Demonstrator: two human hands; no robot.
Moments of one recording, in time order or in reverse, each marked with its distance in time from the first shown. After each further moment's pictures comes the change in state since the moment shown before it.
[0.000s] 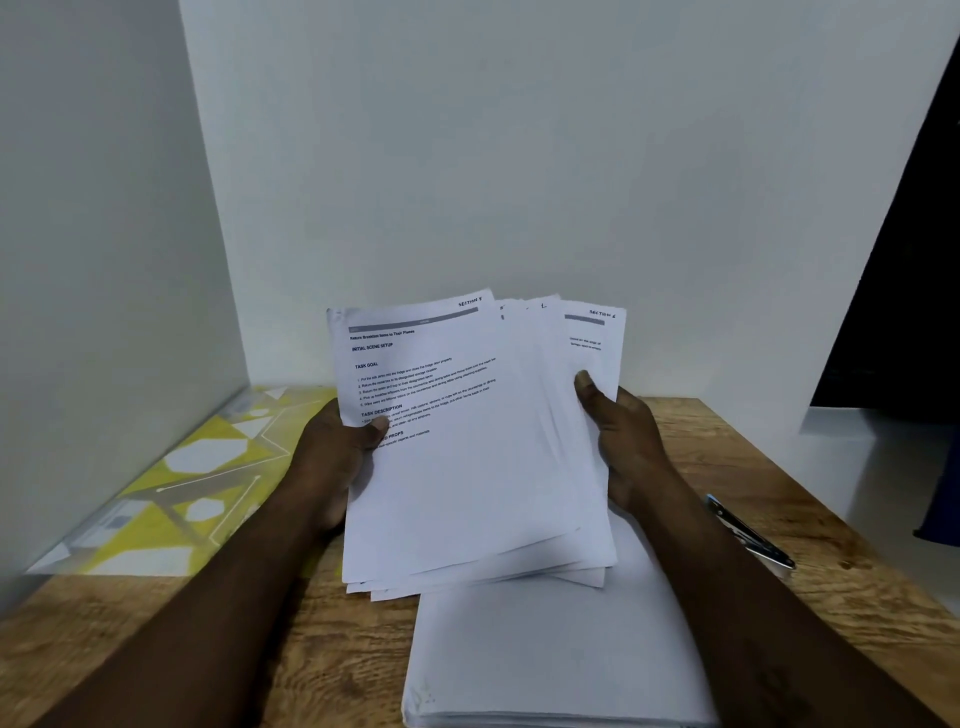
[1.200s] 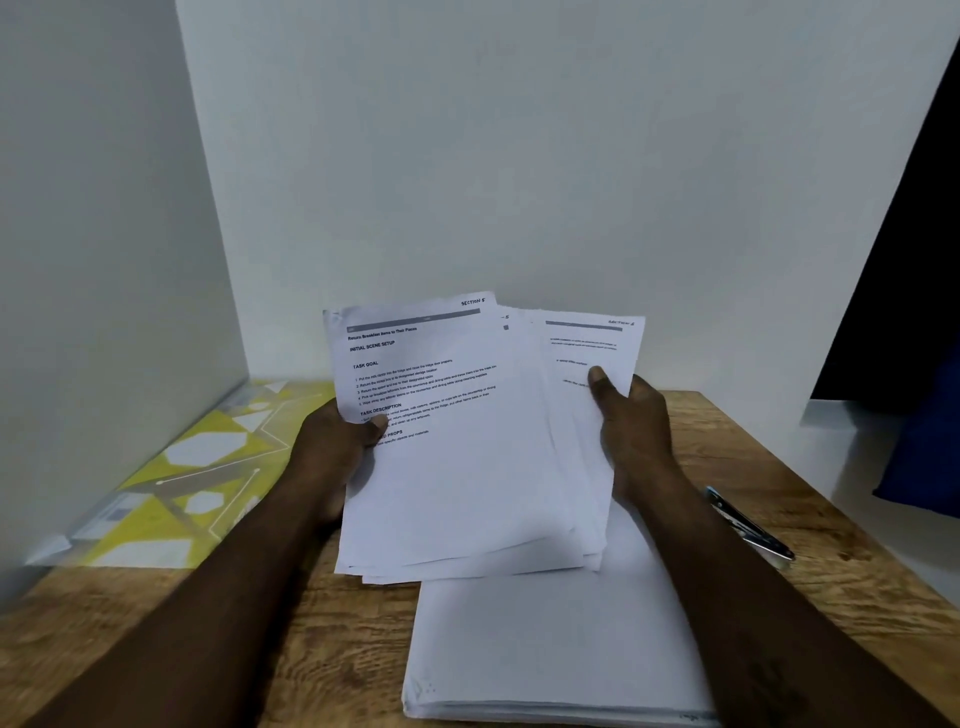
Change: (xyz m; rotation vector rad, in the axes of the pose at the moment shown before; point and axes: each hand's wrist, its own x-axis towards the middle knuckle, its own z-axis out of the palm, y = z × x) left_hand 0.000 0.001 -0.001 0.121 0.102 -0.032; right_hand 0.006 0.001 -0.003 -0.185 0.224 -0.106
